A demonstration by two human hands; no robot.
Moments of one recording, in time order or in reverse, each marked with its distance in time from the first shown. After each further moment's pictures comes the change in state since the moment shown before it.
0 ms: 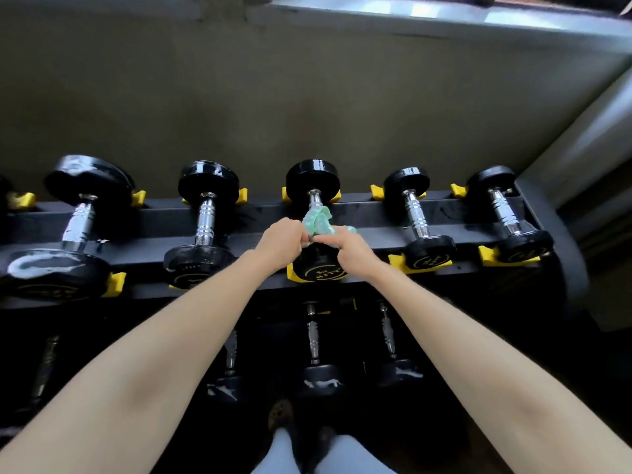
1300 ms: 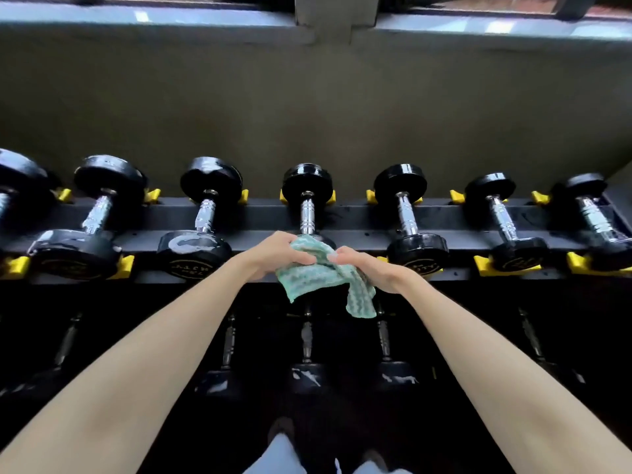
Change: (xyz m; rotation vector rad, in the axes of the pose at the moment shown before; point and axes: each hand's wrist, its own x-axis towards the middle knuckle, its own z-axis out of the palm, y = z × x) left_hand -0.129 -0.152 -0.068 -0.838 -0.236 -0.253; right_hand -0.007 -0.121 0.100 0.335 -0.452 0.146
